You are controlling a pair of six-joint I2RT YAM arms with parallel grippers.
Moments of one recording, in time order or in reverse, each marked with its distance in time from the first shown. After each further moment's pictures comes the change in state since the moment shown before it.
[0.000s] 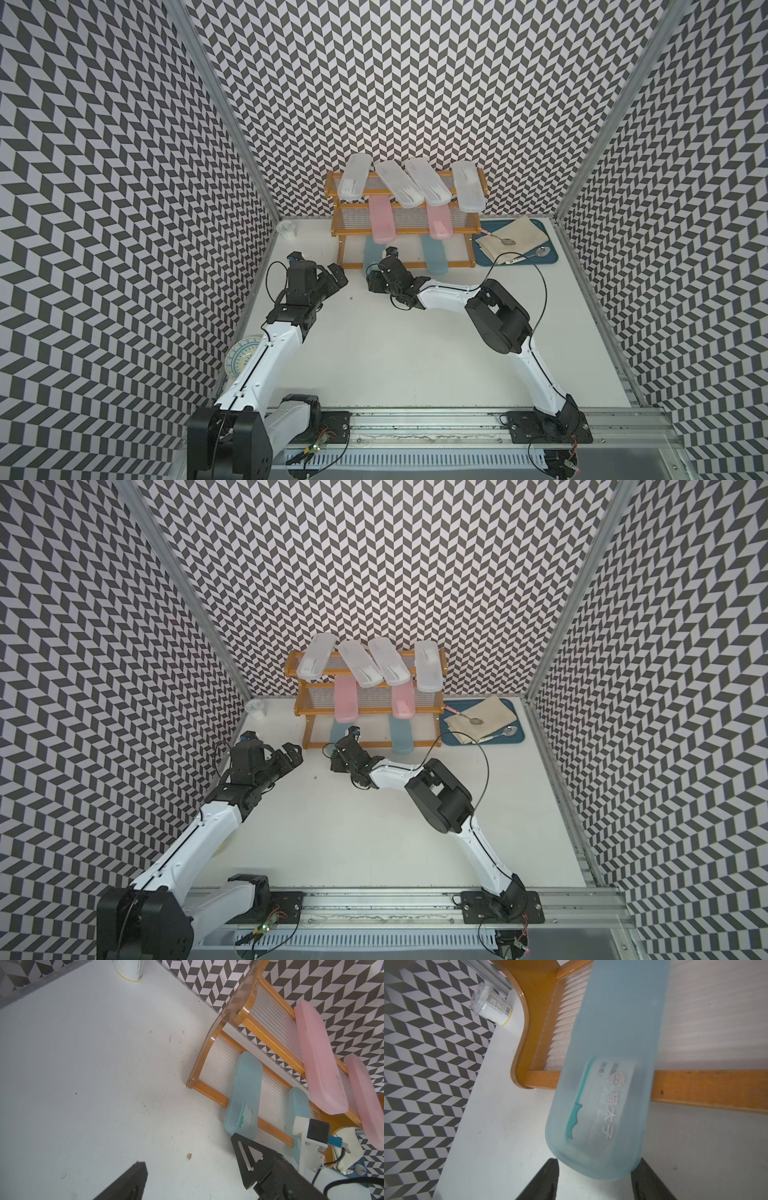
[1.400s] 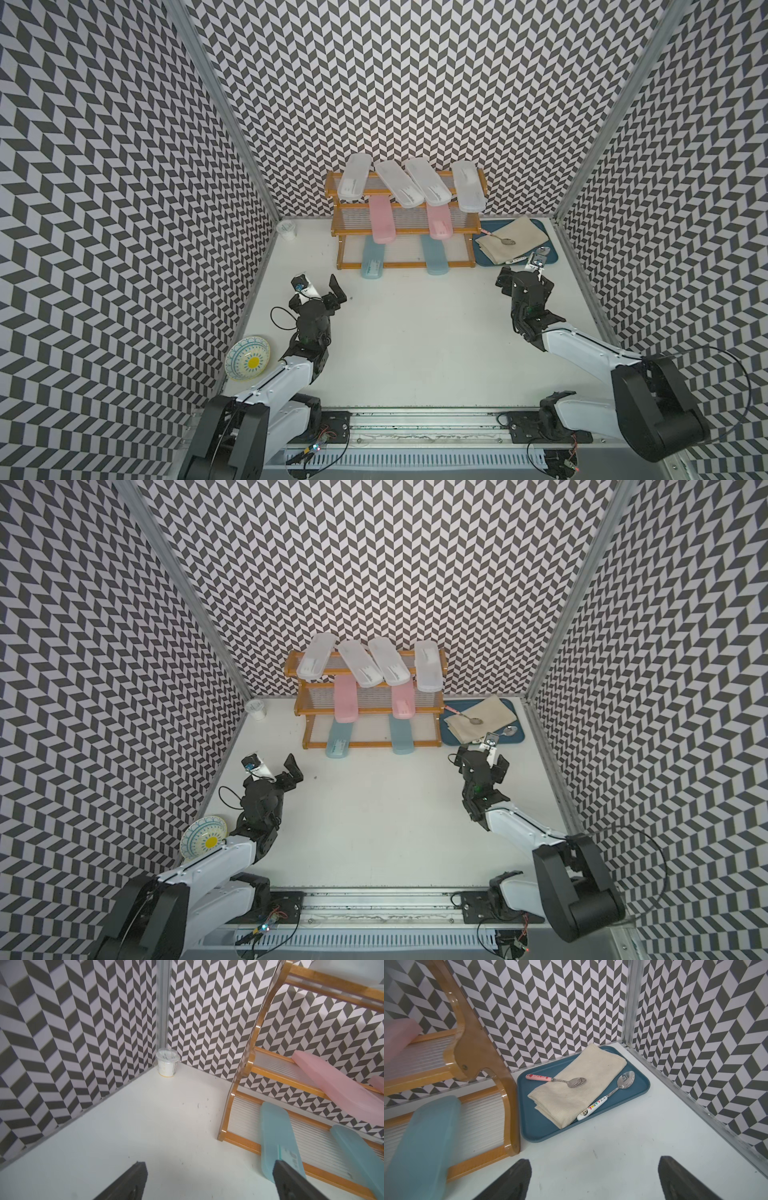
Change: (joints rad) left arm -0.135 0.006 -0.487 0.946 -0.448 0.348; right arm -0.544 -1.037 -1.150 0.331 0.553 -0.473
